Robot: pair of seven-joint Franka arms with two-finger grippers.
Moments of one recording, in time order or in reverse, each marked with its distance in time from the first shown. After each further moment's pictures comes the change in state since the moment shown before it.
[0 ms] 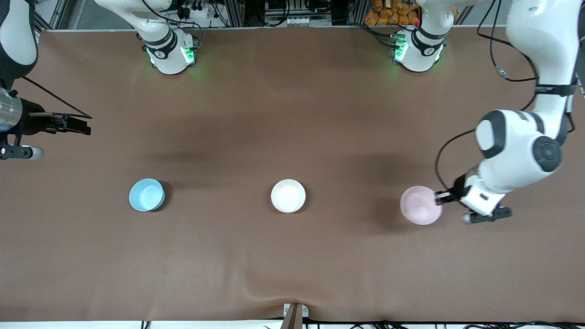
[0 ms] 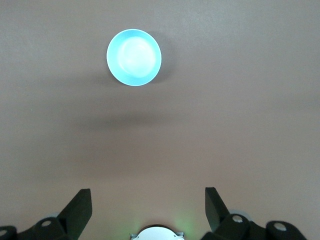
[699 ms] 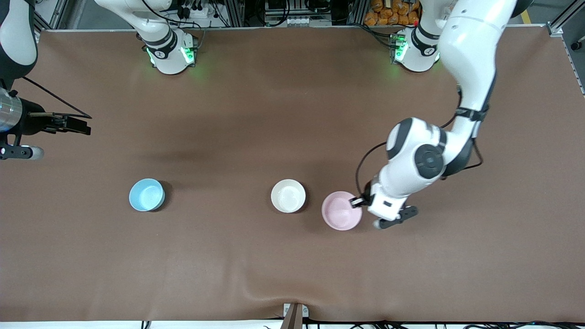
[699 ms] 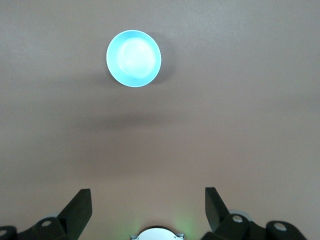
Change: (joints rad) left arm -0.316 0.231 -0.001 0.278 -0.001 0.001 -0.487; right arm 0.000 0.005 -0.001 -0.007 0.000 0.018 0.000
